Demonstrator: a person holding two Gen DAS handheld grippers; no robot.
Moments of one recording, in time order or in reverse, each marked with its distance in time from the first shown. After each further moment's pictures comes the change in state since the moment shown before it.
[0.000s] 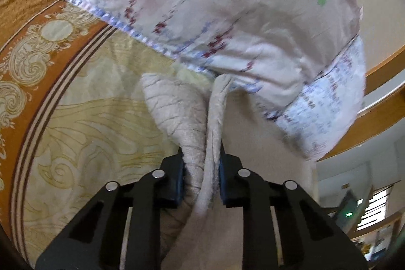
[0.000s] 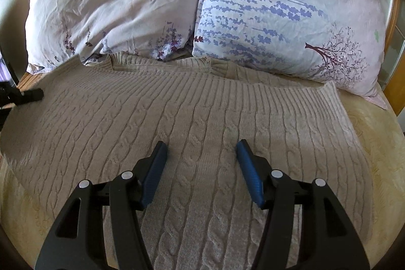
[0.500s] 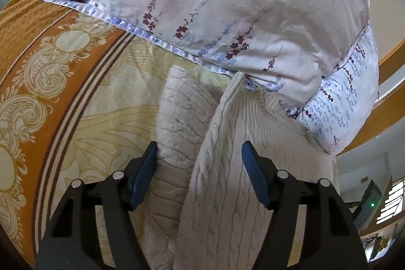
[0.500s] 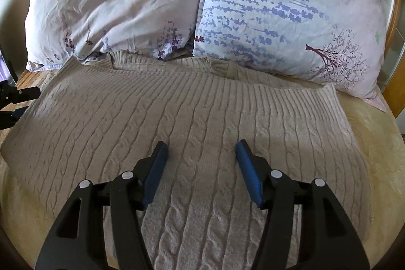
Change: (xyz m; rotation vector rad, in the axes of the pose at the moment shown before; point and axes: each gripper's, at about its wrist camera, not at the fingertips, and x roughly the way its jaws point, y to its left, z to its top) left arm 0.000 0.016 -0.001 0.069 -0.006 0.130; right arm -0.004 0.003 -0.002 -0.005 0.007 -0.015
